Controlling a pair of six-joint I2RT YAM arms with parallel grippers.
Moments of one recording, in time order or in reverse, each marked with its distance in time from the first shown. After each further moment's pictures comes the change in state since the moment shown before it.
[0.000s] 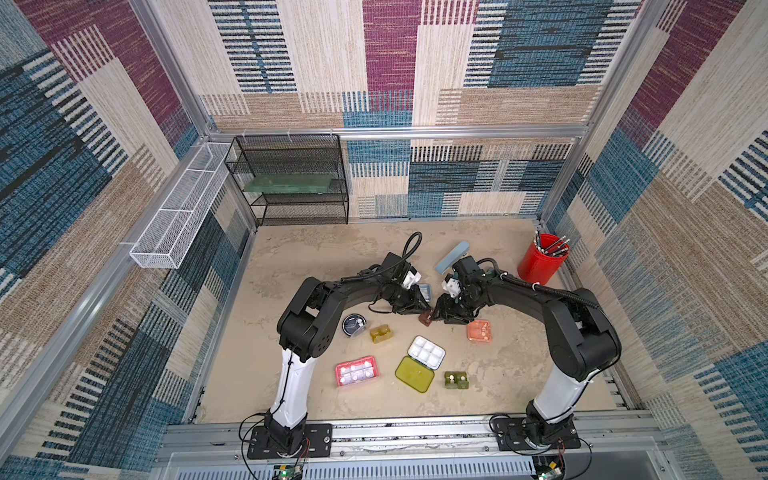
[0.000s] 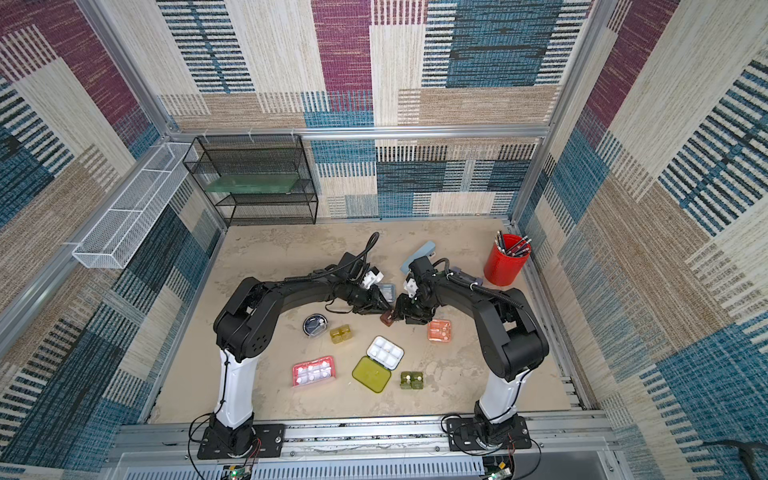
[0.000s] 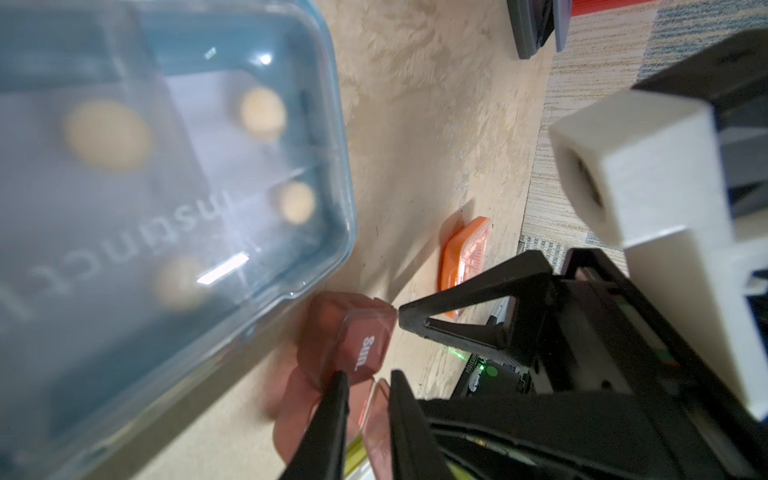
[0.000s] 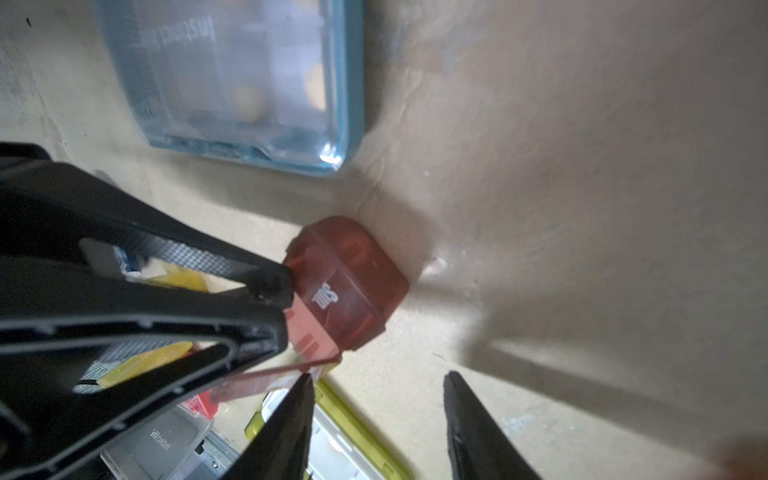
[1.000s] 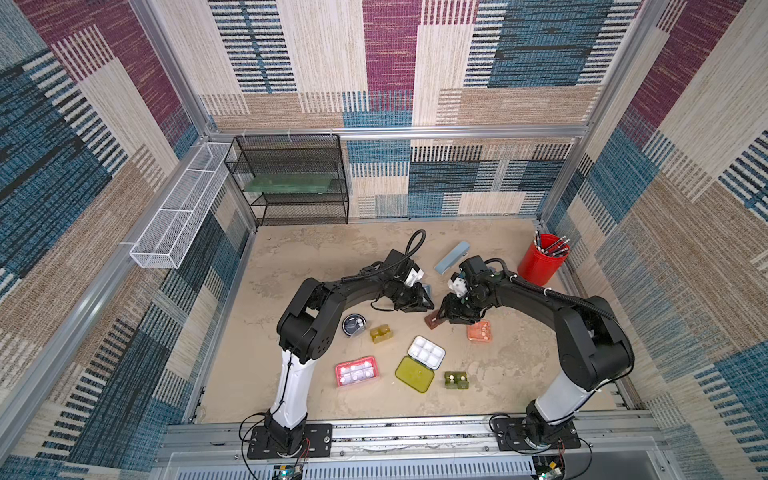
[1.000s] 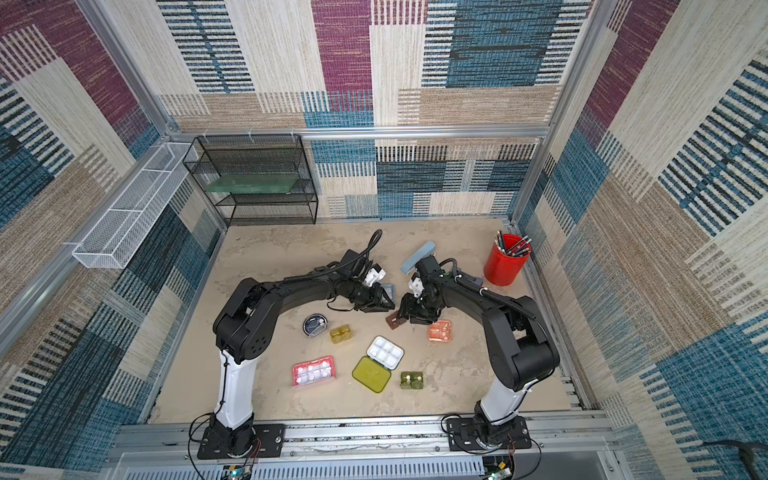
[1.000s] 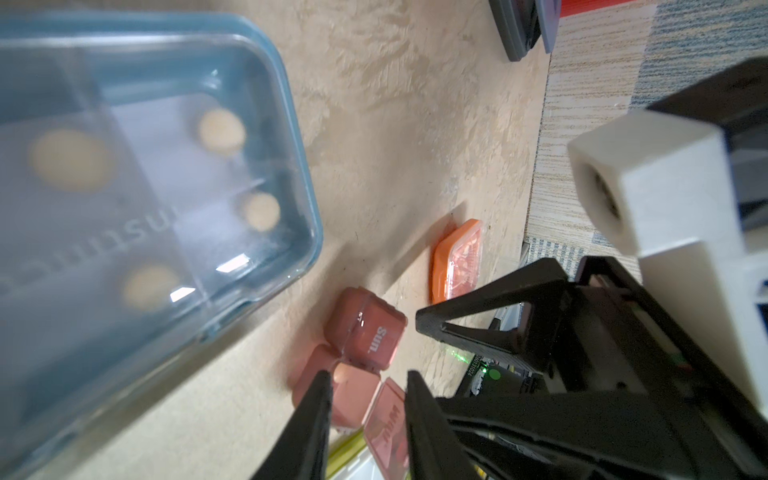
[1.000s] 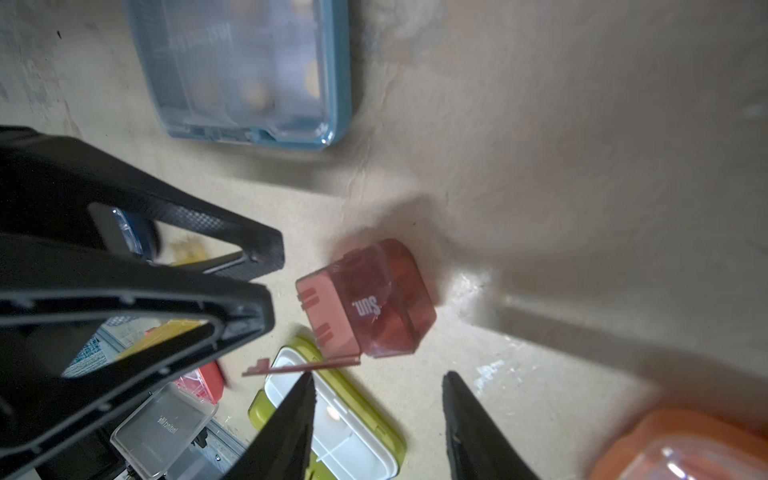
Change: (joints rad) left arm -0.011 -0.011 0.045 -0.051 -0.039 0.006; right arm -0.031 -0.070 -0.032 -0.025 0.001 -0.016
